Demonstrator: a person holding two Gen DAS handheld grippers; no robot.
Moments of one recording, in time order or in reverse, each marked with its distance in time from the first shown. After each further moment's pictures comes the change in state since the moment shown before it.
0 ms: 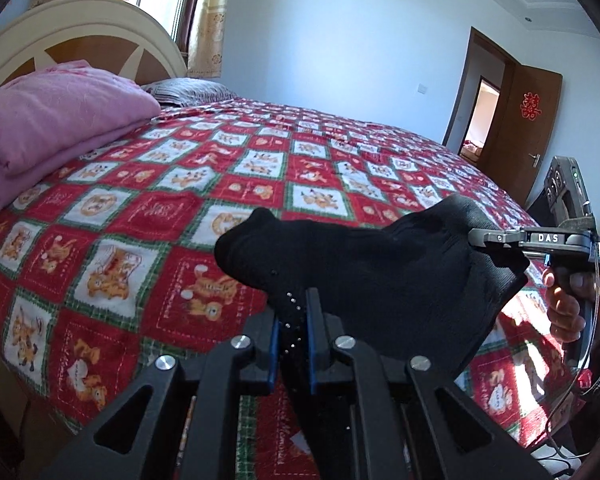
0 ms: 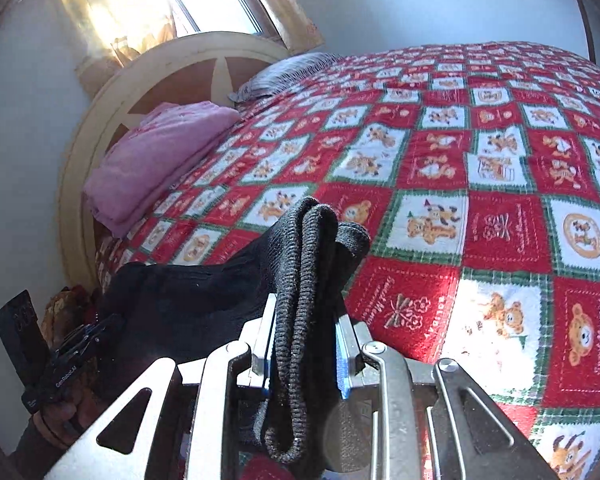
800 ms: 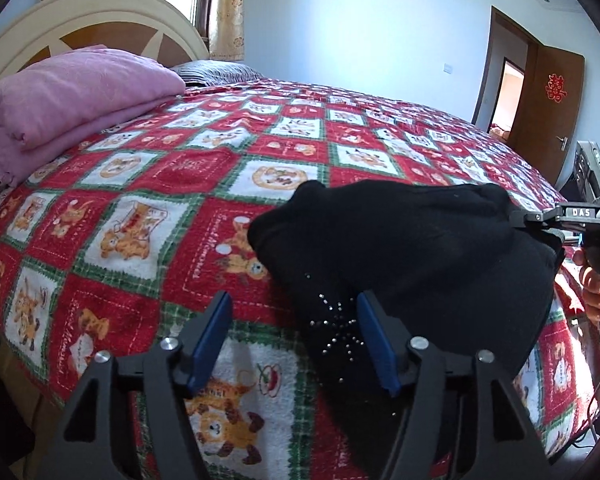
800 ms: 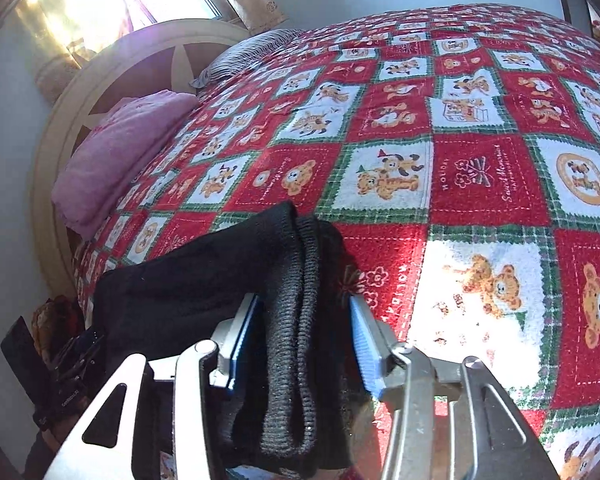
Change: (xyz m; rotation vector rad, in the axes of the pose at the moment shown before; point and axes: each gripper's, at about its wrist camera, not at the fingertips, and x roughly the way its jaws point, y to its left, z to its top) left arm 0.026 0.022 -0.025 0.017 0.053 0.109; right arm 0.028 -0.033 -0.009 0.073 0.058 -0.076
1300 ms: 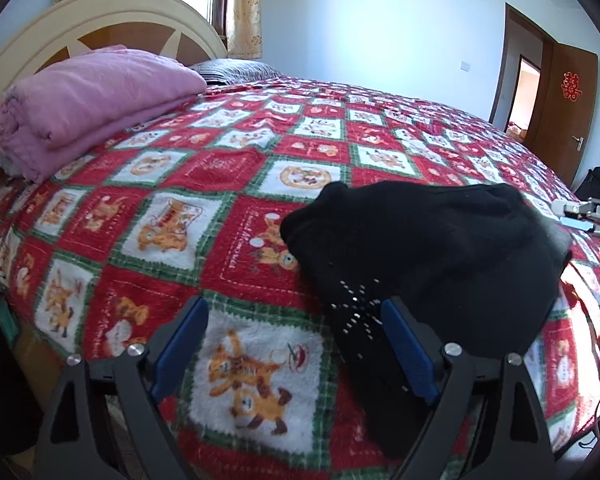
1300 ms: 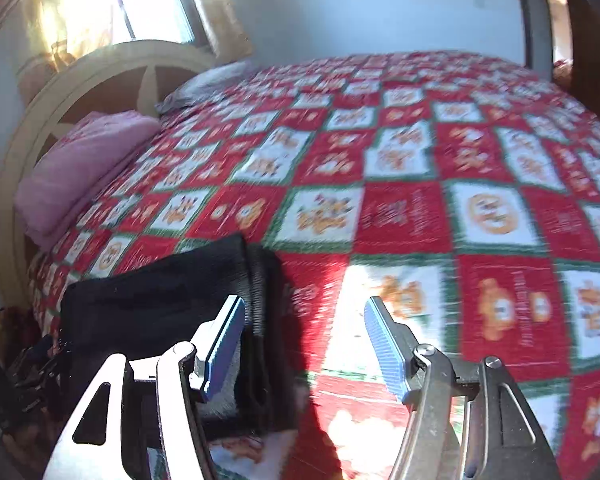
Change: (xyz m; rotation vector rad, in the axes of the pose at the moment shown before) left arm -0.024 0.004 0.000 -0.013 0.012 0.071; right arm -0.067 0.001 -0.011 -0.017 -0.178 -0.223
